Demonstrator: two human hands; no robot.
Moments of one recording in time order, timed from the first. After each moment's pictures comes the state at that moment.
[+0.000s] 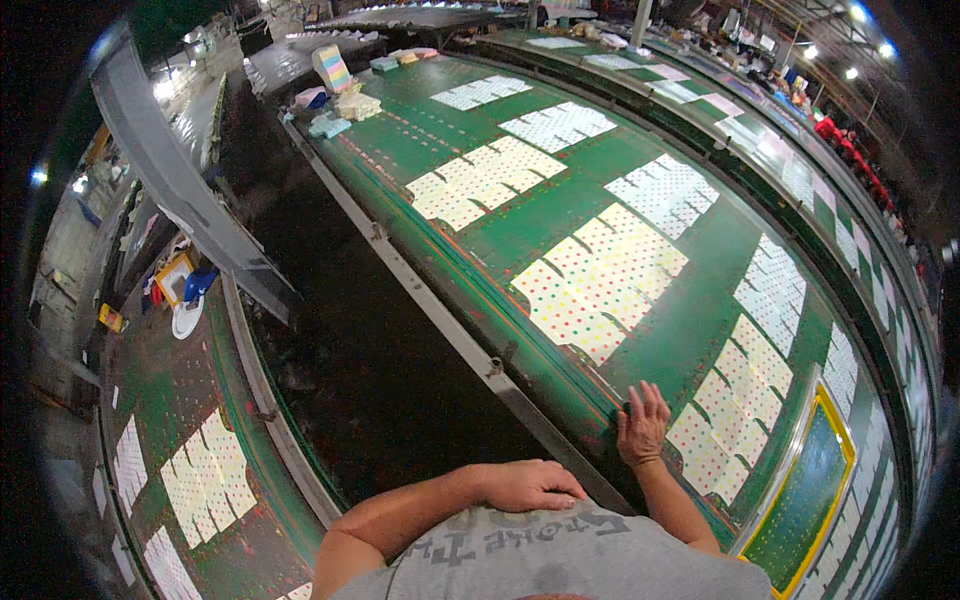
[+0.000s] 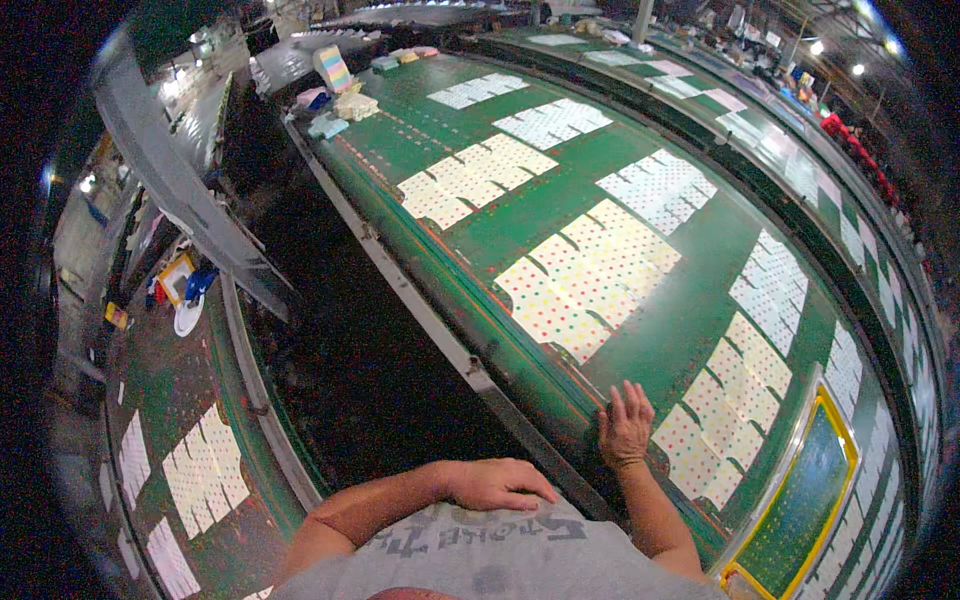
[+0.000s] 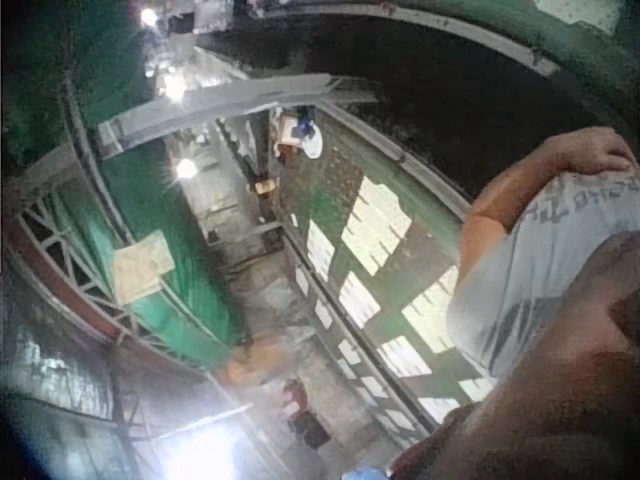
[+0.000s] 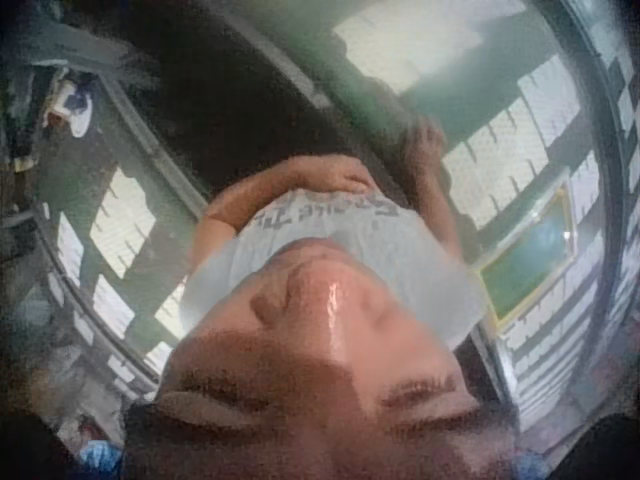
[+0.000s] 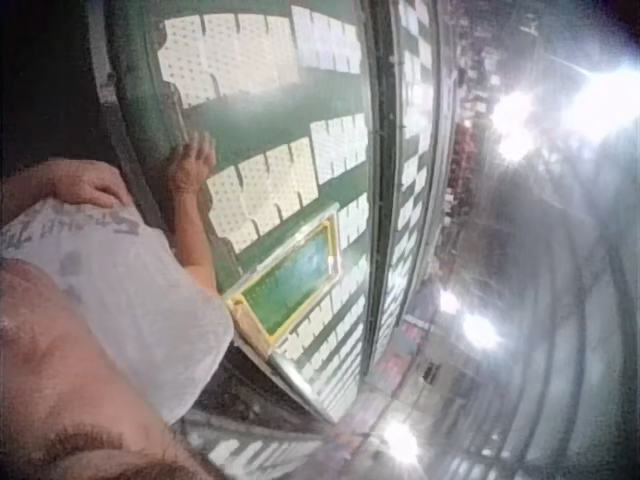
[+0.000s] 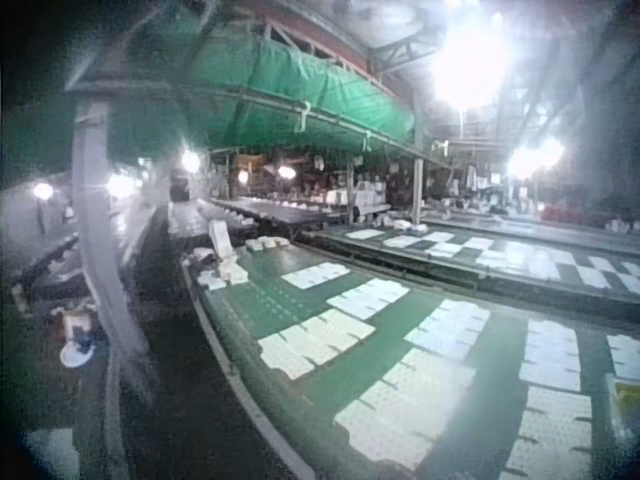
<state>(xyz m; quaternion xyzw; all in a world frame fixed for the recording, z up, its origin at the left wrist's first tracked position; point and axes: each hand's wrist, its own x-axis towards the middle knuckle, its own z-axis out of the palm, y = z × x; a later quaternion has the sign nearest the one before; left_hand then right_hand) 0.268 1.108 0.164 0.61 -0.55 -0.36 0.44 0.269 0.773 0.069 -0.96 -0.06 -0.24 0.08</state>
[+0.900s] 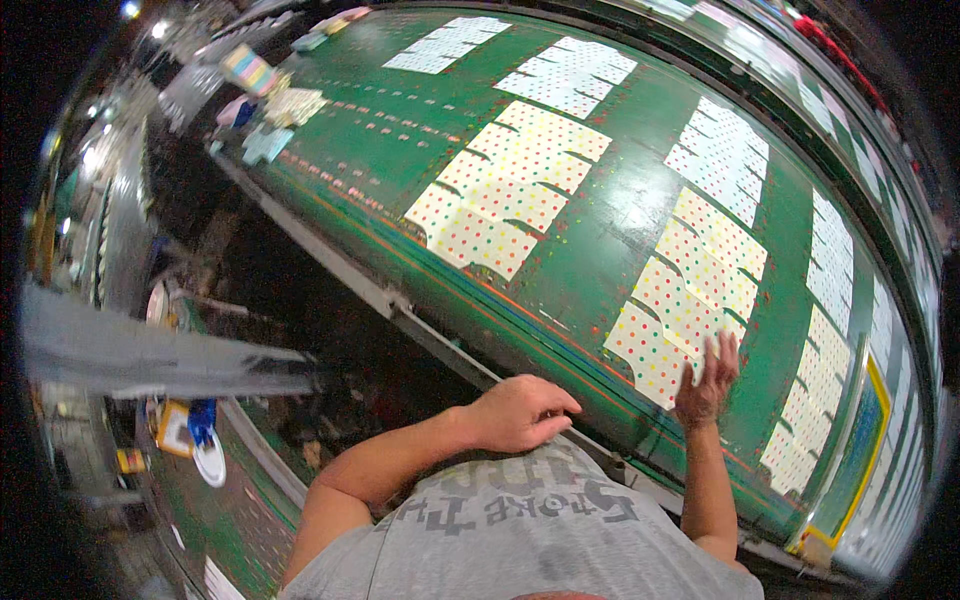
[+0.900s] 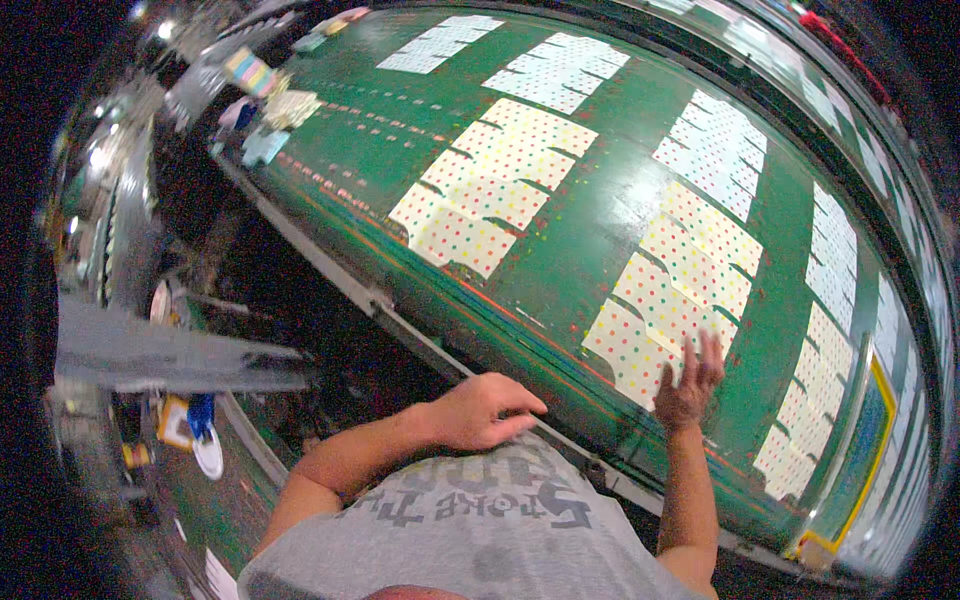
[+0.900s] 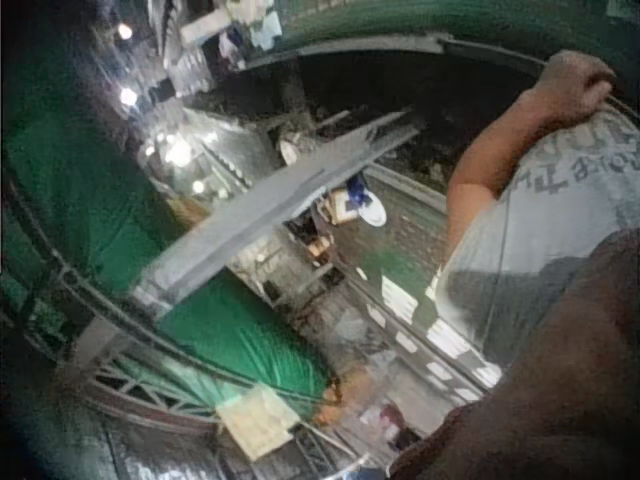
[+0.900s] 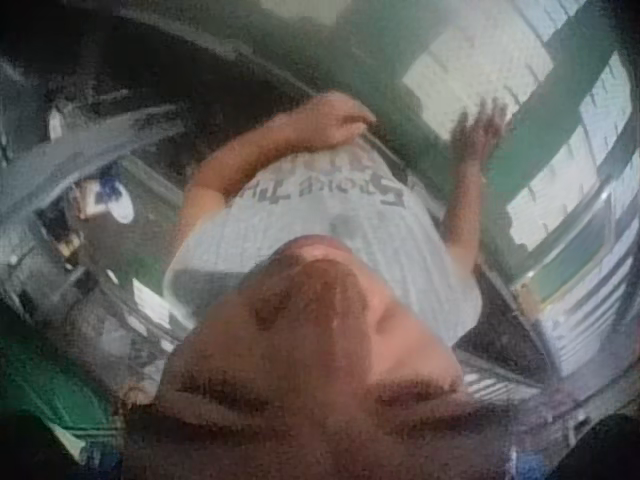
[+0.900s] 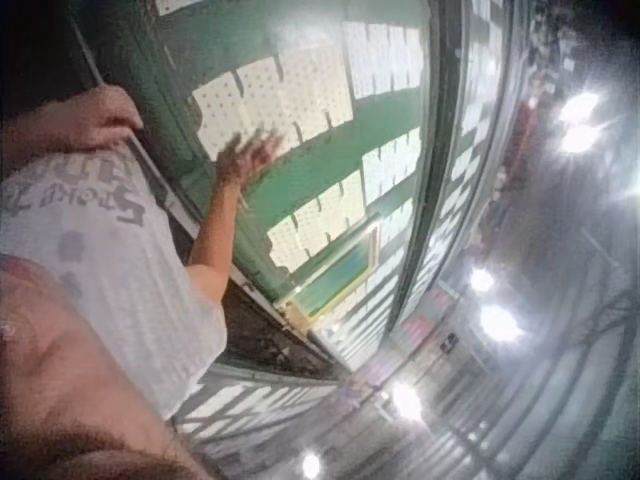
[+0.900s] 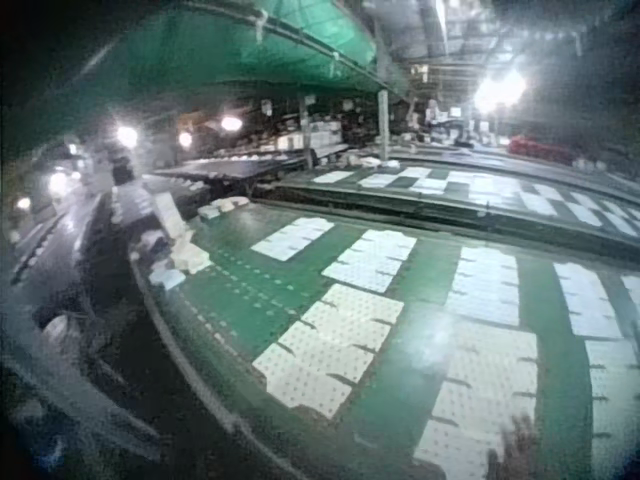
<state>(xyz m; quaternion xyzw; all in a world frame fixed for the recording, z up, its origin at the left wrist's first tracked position) 0.647 1.295 0.205 0.71 -0.51 -0.18 0.45 0.517 0.911 0.114 -0.92 0.07 -0.38 -0.01</state>
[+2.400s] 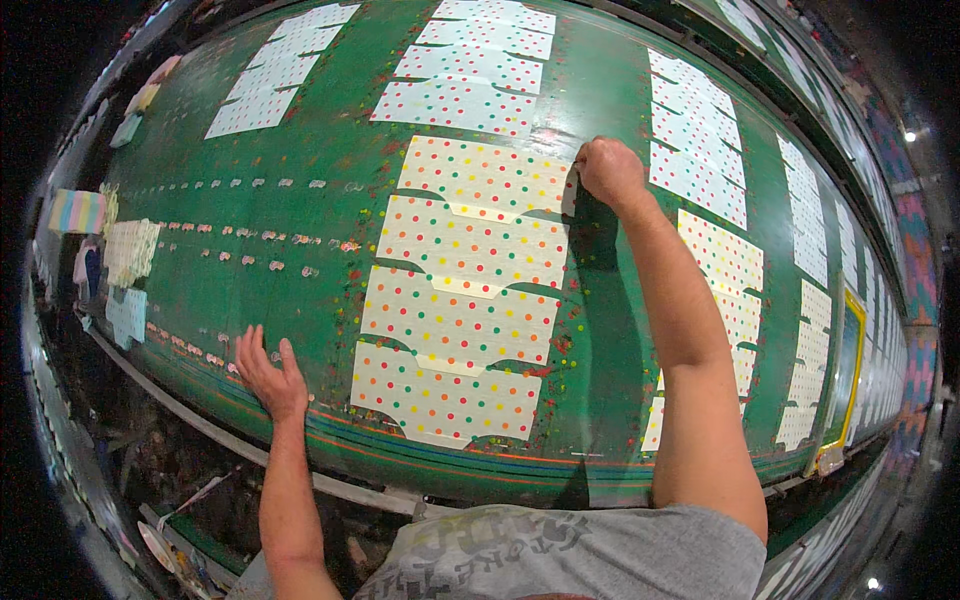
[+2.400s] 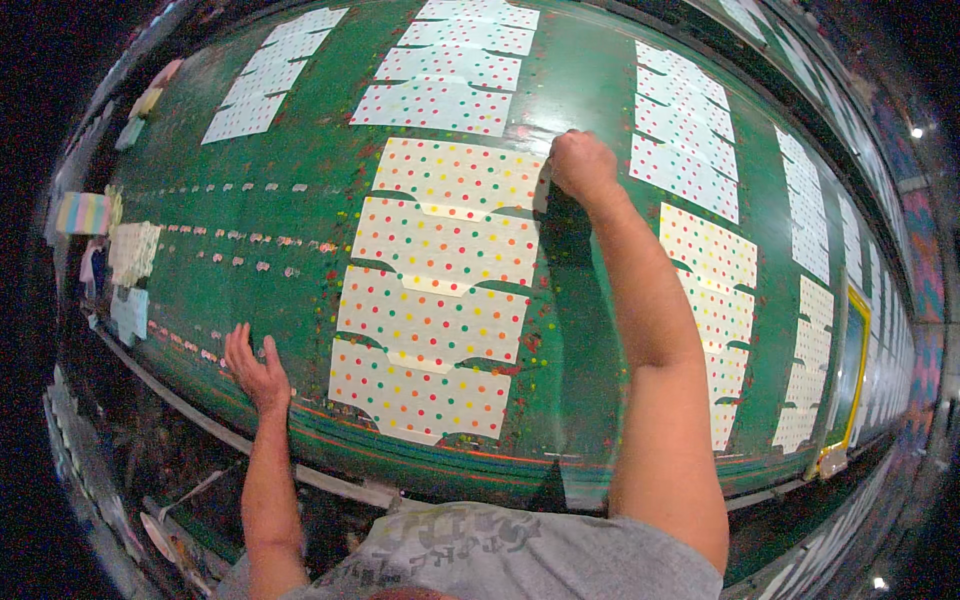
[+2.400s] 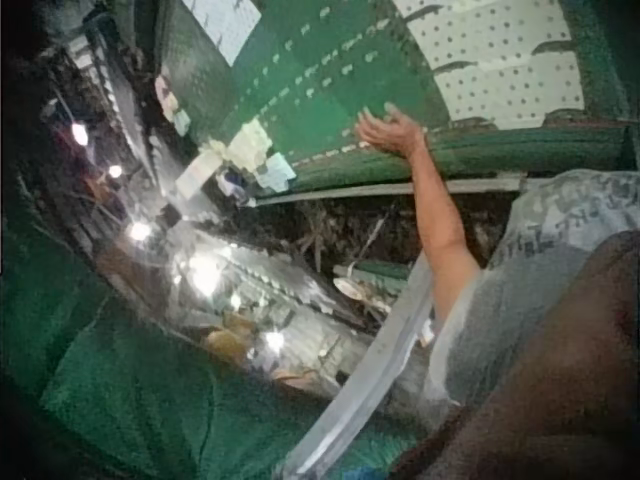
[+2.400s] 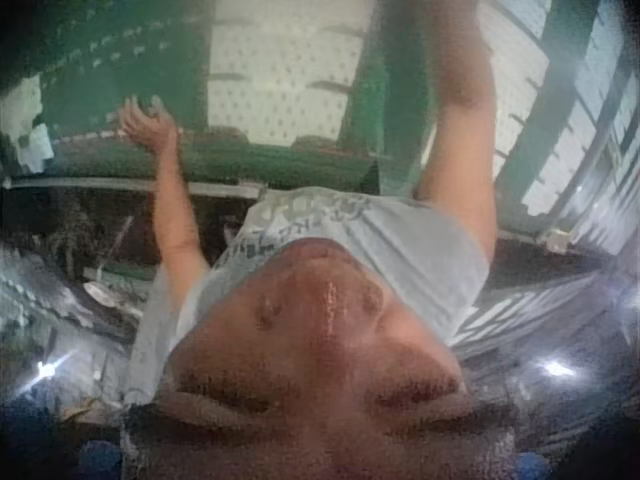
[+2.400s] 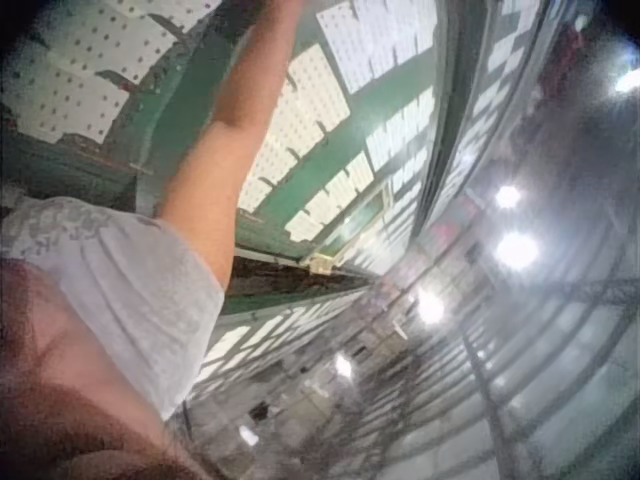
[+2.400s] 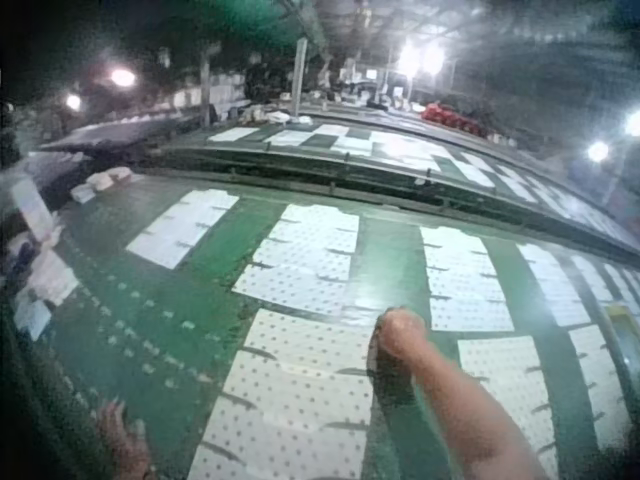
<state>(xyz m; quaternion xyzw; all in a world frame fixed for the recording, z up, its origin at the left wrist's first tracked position) 1.177 1.483 0.058 0.94 -0.18 0.25 0.15 1.091 0.834 0.161 -0.97 0.21 -0.12 -0.01</state>
